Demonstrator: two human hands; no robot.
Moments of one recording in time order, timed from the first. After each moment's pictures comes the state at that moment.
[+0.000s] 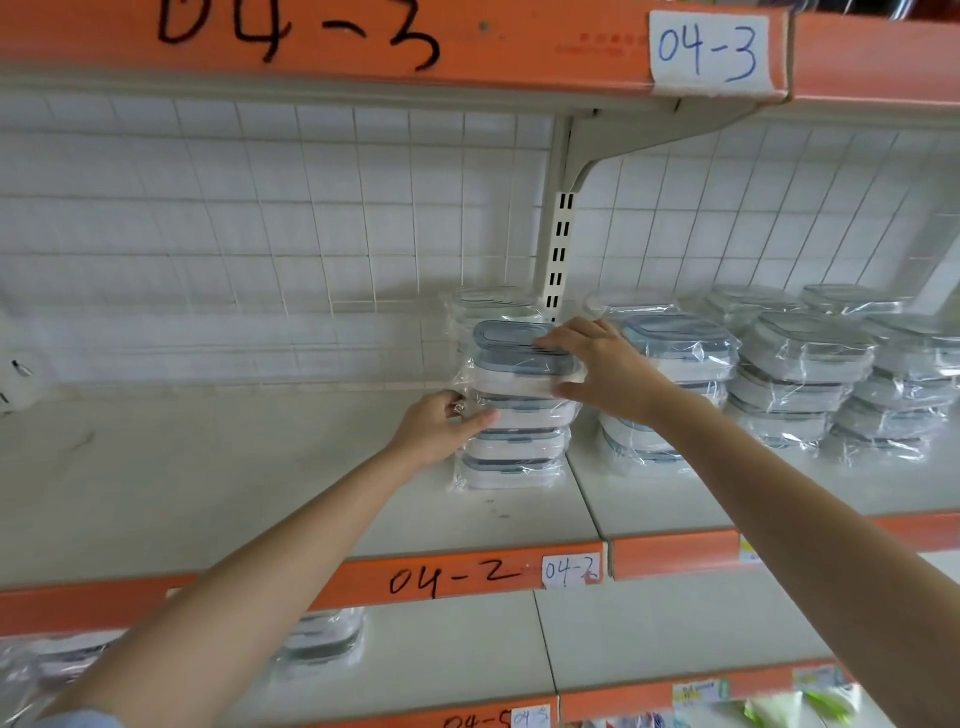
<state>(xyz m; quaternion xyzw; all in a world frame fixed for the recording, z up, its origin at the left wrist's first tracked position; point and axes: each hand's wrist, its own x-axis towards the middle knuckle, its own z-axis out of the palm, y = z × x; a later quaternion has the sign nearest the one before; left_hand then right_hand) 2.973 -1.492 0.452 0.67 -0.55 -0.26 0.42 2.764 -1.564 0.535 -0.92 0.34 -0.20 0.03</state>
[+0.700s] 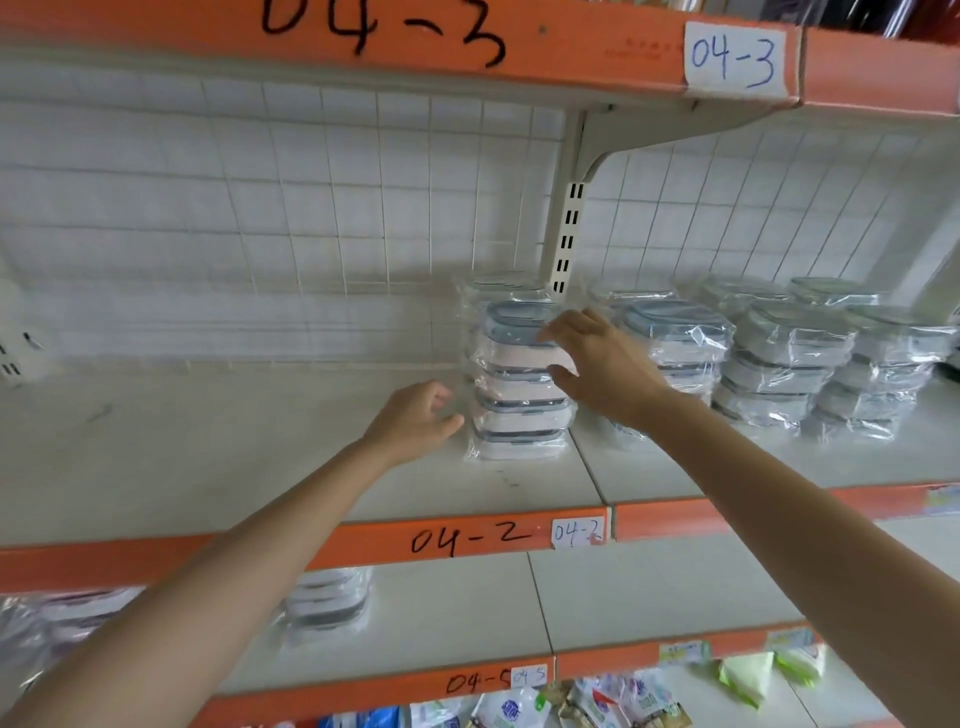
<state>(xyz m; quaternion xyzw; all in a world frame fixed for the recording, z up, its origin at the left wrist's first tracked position) 3.000 -1.449 0.459 0.71 -0.62 -0.15 0.30 2.780 -1.505 0.544 -0.91 0.35 -0.21 -0.08</state>
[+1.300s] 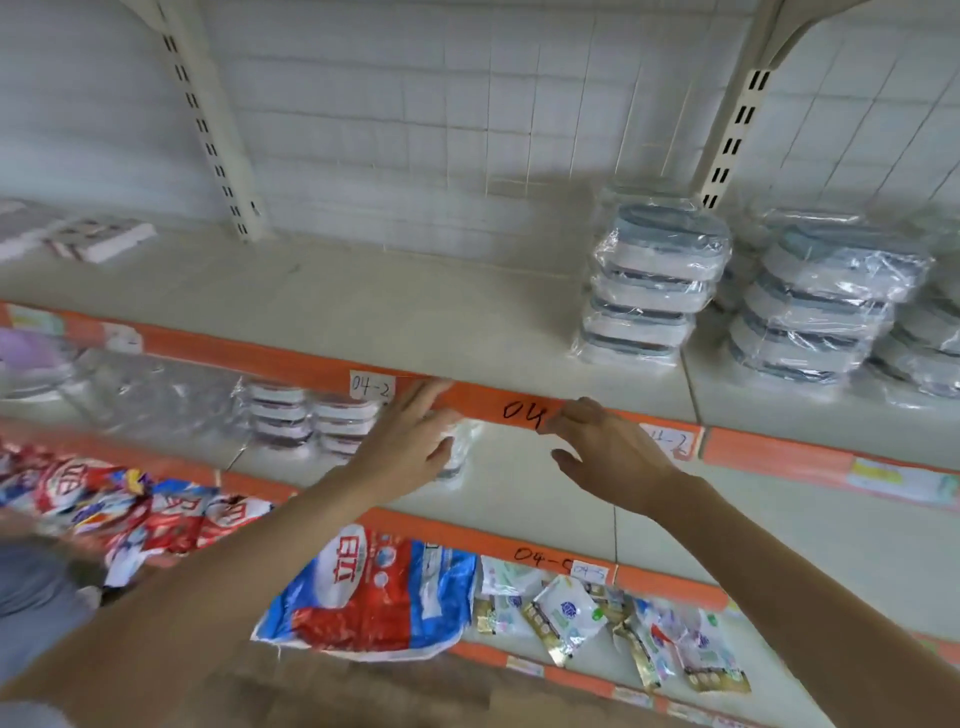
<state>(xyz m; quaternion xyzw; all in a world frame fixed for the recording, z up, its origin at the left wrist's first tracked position) 2.998 -1.263 0.388 0.73 -0.66 0.07 0.18 2.788 -1.403 0.420 -0.98 0.19 -0.07 0.02</state>
